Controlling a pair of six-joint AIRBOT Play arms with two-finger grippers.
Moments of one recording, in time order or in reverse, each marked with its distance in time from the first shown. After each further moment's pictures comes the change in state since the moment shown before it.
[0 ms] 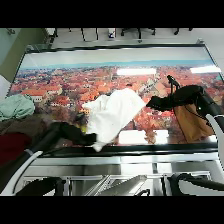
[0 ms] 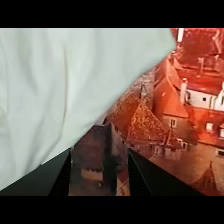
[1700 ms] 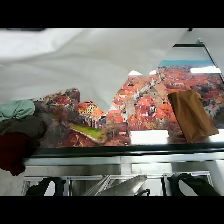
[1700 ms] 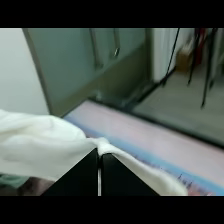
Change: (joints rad) left arm 0.636 0.411 1.207 -0.069 0.223 0.232; right arm -0.001 0.383 0.954 0.148 -0.114 -0.053
